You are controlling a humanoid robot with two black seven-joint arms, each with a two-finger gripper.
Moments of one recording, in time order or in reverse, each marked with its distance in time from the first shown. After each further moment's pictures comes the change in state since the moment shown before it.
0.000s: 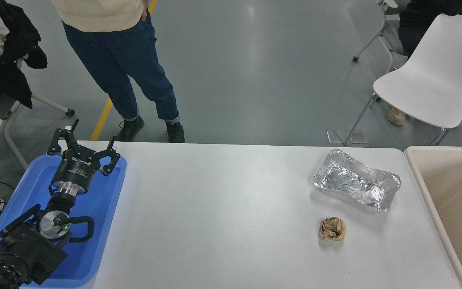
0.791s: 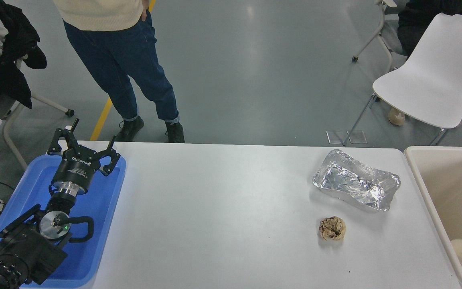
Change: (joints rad) left arm 0.000 0.000 0.000 0.000 0.000 0.000 0.000; right arm -0.113 0.094 0.126 -0.066 0.000 -0.250 -0.056
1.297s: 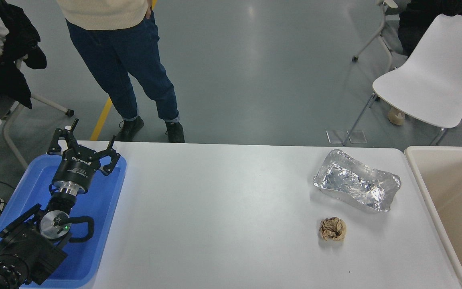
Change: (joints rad) left arm 0.000 0.000 0.000 0.000 0.000 0.000 0.000; right arm 0.153 -0.136 -0.045 0.430 -0.020 -0.025 0.000
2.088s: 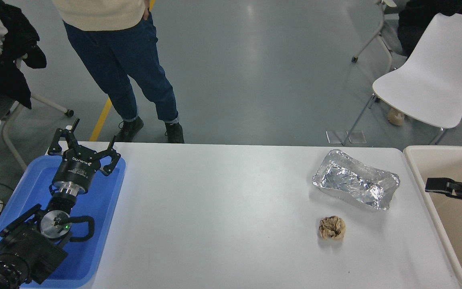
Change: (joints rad) left arm -0.002 -0.002 0.000 0.000 0.000 -0.001 0.003; right arm 0.929 0.050 -0.743 0.744 -0.041 0.203 0.003
